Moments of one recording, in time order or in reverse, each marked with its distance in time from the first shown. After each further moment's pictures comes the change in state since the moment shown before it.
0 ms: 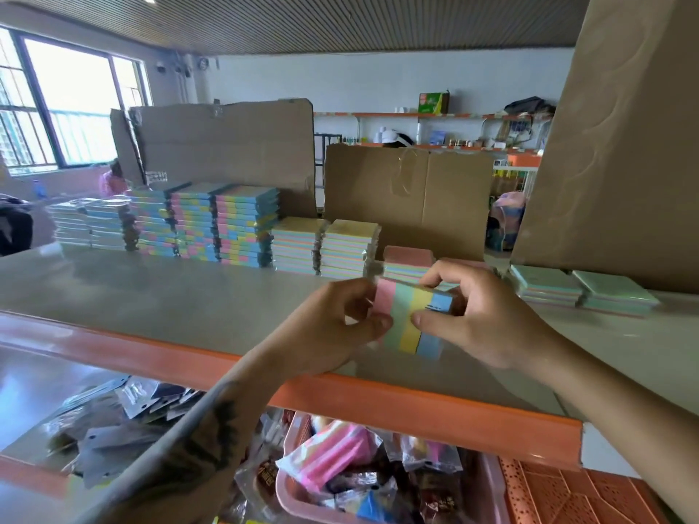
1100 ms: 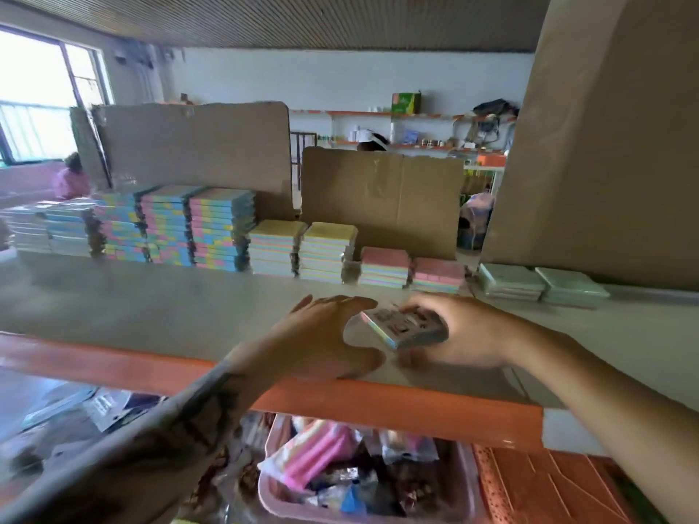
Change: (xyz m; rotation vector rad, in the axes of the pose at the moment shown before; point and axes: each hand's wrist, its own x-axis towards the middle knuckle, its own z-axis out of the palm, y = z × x) left_hand 0.008 0.011 0.004 0.618 -0.222 -0.080; right_hand 0.001 0.023 -0.017 -0.400 -0.321 0.189
